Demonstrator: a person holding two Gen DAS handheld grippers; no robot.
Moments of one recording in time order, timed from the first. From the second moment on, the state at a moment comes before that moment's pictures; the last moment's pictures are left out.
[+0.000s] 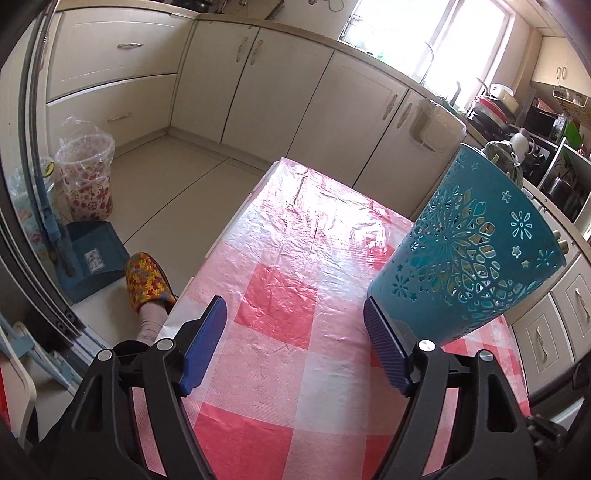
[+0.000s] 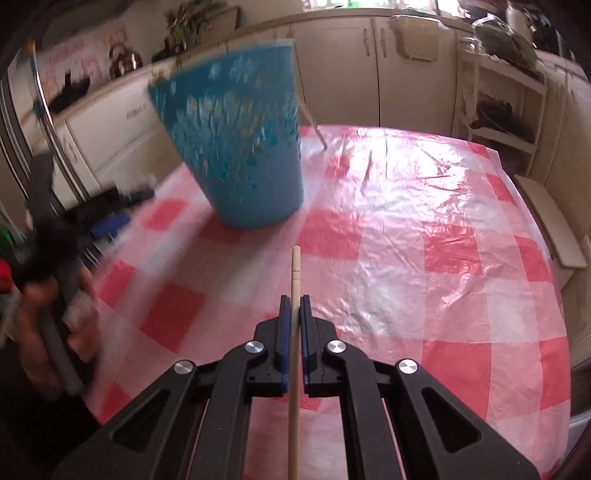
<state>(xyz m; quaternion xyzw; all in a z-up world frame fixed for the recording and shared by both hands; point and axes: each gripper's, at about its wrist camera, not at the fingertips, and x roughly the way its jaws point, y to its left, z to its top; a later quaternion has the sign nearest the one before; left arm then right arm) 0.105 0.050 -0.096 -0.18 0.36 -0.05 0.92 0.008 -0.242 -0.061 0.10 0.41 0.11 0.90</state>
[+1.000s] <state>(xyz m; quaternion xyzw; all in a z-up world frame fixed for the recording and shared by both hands) 0.107 0.050 -0.100 -0.18 0.36 -0.08 0.91 0.123 -0.241 0.059 0.18 0.15 0.14 0.96</state>
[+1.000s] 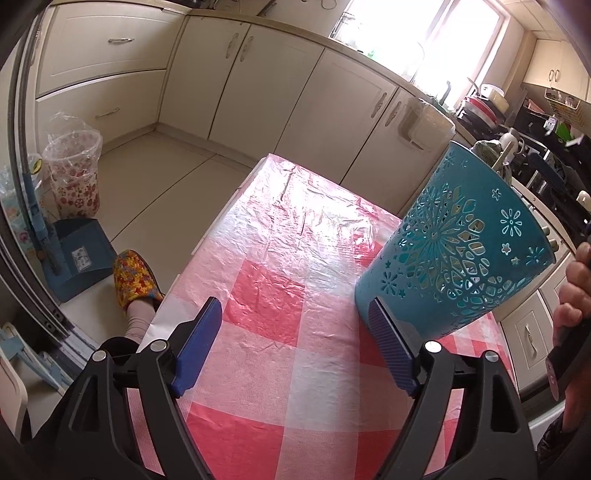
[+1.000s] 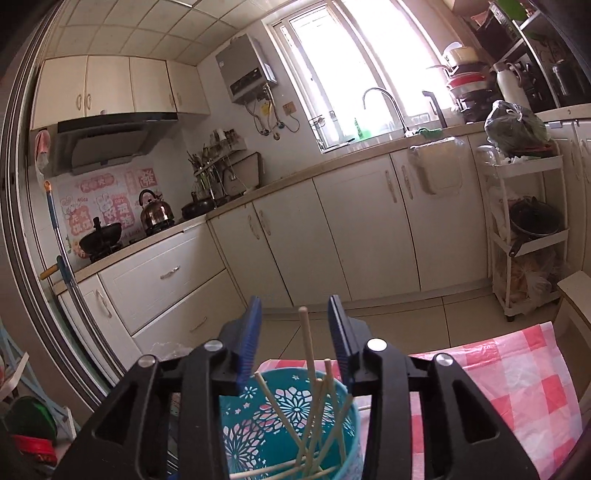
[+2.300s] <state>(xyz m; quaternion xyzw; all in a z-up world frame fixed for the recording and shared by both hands) 0.215 0.007 -0.096 0.13 0.49 -0.22 0.83 0.097 -0.362 -0.069 0.30 0.37 0.06 0.88</state>
